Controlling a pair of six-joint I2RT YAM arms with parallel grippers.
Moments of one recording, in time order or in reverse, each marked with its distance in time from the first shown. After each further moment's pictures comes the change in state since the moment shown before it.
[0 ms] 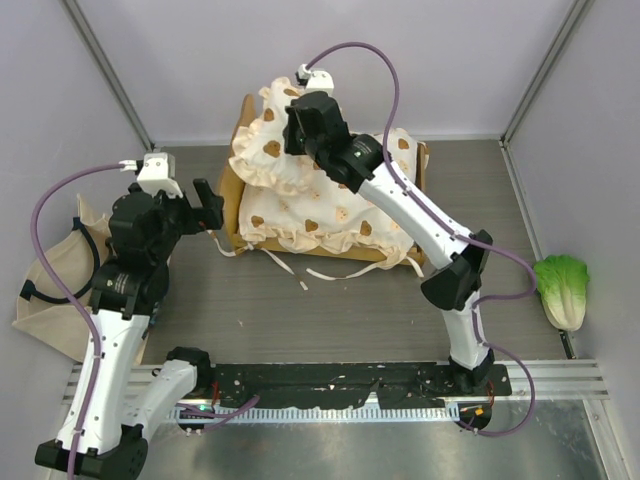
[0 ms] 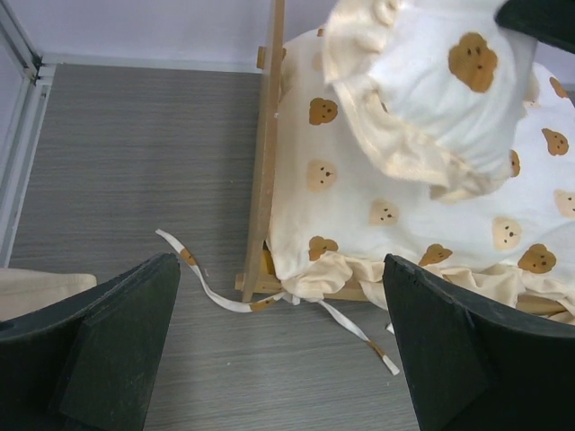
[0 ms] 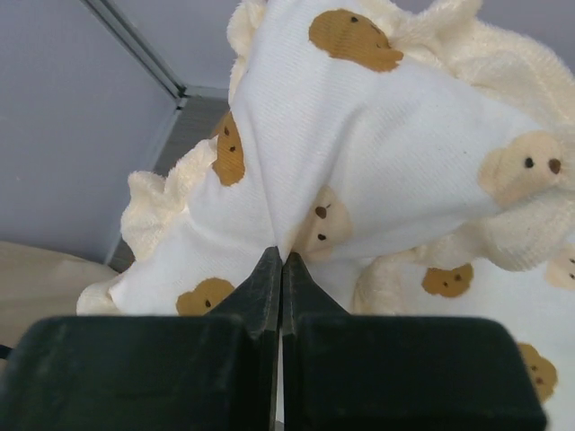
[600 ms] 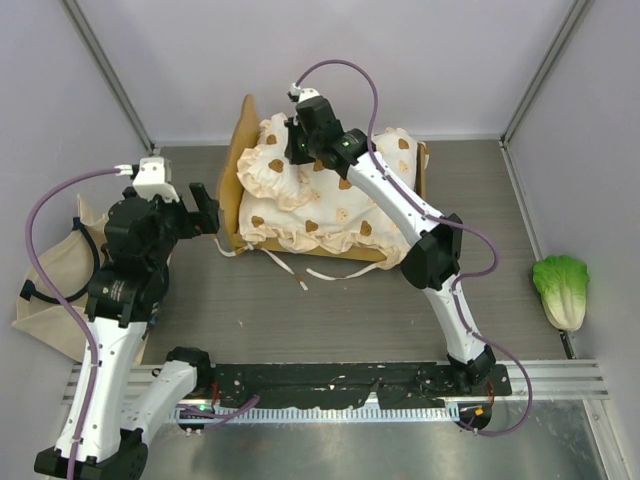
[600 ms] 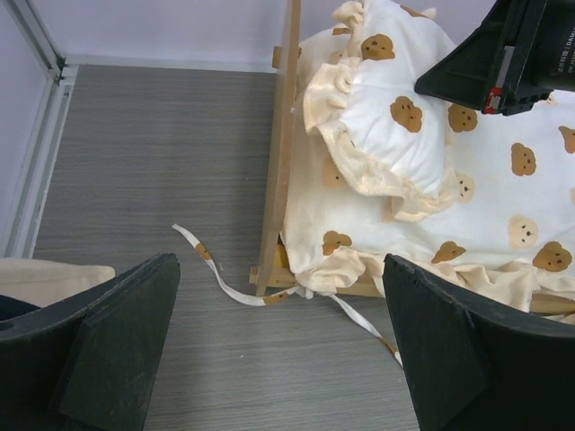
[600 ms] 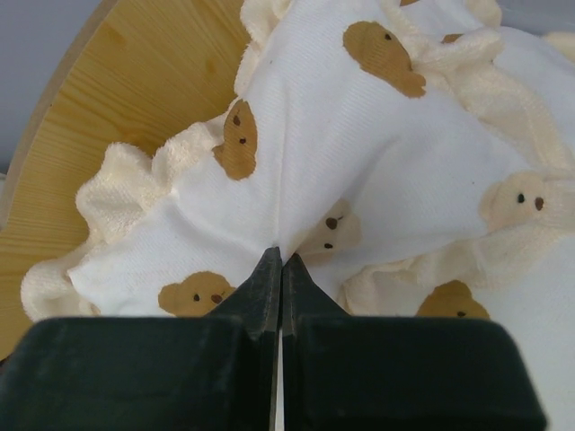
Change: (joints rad) left arm 0.000 -0.032 0.009 -0.036 -0.033 0.022; right arm -0.111 0.283 0.209 -0.096 -0.291 -0.079
